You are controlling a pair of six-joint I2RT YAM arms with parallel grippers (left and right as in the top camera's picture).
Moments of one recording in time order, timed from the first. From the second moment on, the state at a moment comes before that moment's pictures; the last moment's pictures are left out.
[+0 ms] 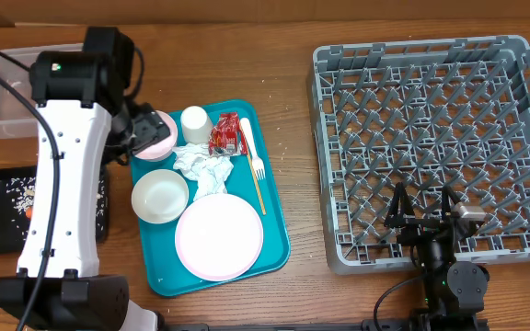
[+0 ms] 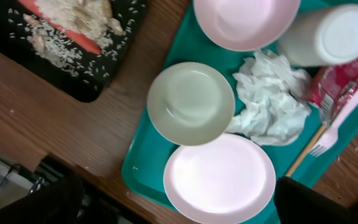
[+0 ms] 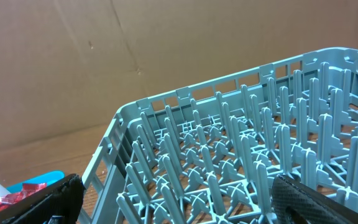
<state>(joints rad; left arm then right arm) -0.06 1.70 1.88 -1.68 -0.14 -0.70 0.03 0.01 0.02 -0.03 0.01 0.28</state>
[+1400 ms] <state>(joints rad) 0.29 1.70 1.67 -1.48 -0.05 -0.68 0.03 0.01 0.02 -0.03 0.01 0.28</state>
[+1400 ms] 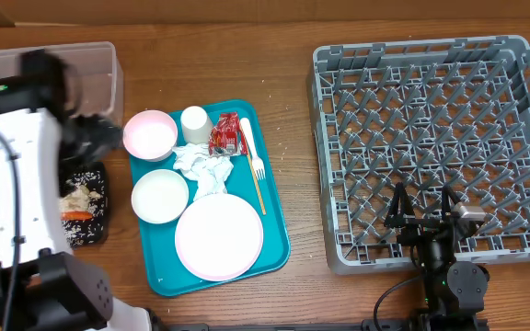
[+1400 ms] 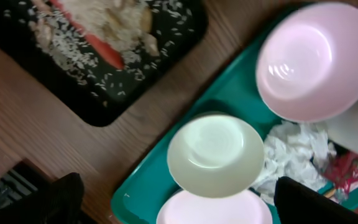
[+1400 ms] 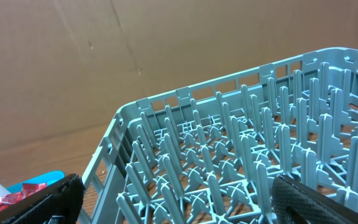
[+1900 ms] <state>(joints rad) 0.44 1.70 1.67 -1.46 -0.05 -0.68 0.03 0.01 0.02 -0.03 0.01 0.28</state>
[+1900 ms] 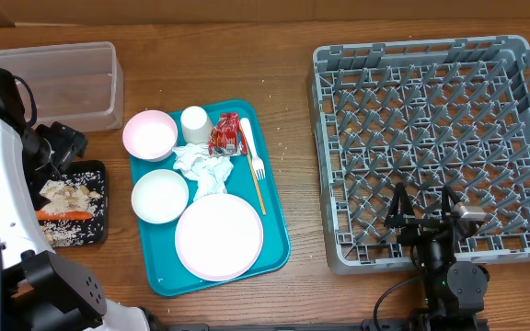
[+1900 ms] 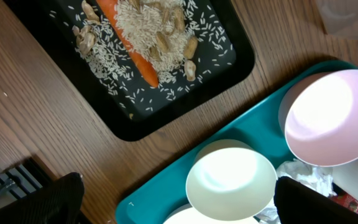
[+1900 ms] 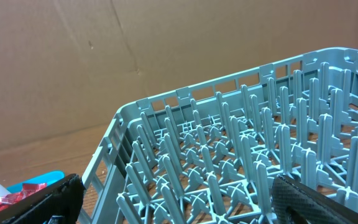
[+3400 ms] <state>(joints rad) 0.44 1.70 1.67 -1.46 -0.06 -0.68 0.12 0.85 1.09 -0.47 -0.67 0.49</state>
